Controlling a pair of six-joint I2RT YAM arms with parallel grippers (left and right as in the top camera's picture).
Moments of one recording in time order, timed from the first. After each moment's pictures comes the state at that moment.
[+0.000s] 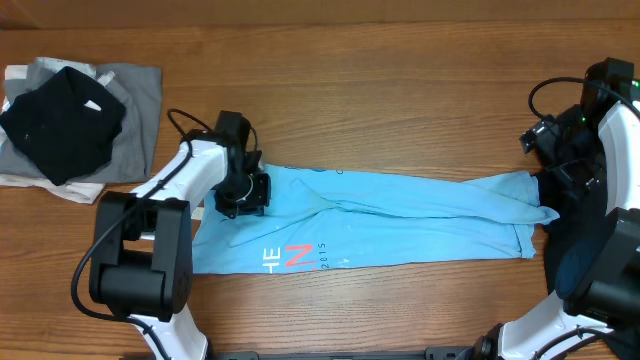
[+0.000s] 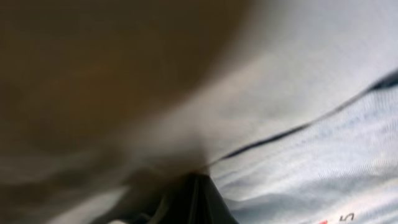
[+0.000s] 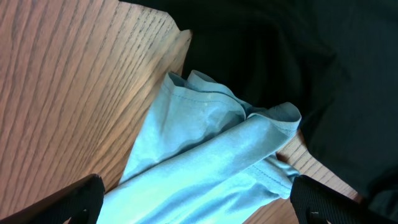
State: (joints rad) left arm -0.15 1.91 1.17 -0.87 0.24 -0.18; right arm -0.34 1.86 1.61 -1.28 0.04 0.59
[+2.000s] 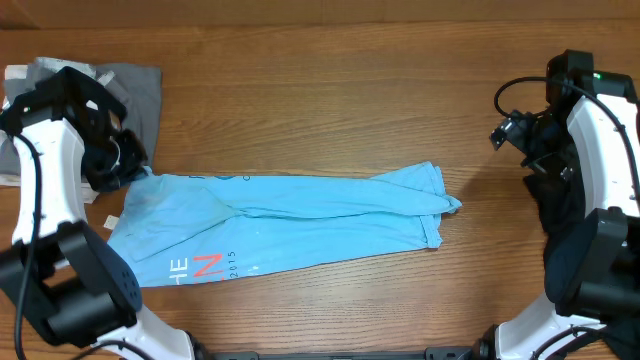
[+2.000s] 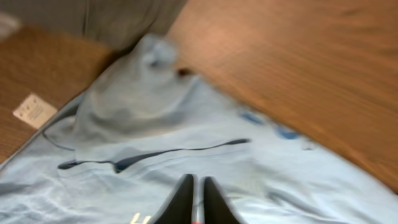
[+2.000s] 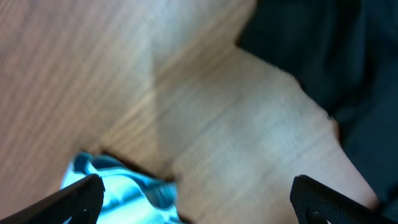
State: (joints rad) left arm 0.38 1.83 1.56 -1.19 0.21 -0.18; right arm -0.21 1.85 1.61 -1.31 0.02 0.56
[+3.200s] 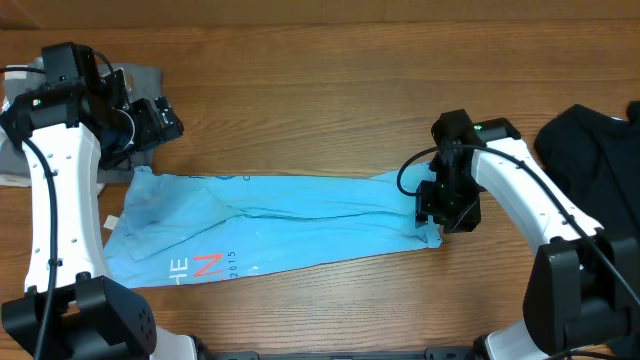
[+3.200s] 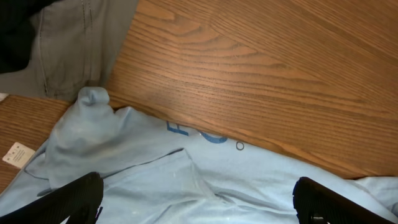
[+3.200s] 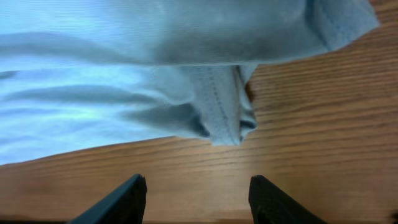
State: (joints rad) left arm 0.26 1.68 1.61 -1.15 0.23 -0.18; right arm 0.20 1.72 1.20 -1.26 -0.16 0.33
